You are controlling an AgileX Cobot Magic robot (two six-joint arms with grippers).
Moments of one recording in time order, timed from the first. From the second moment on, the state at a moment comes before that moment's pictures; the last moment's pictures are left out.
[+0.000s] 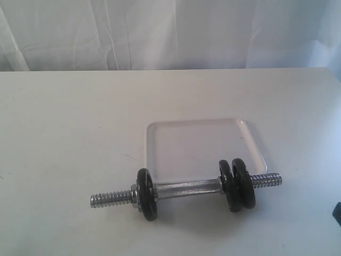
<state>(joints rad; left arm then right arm) -0.11 0.01 0.02 -0.08 0.40 0.13 0.31 0.01 -0.01 0.02 0.34 0.33</state>
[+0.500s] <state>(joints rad) -0.11 0.01 0.02 -0.08 0.40 0.13 0.12 0.01 -0.01 0.02 0.34 0.33</state>
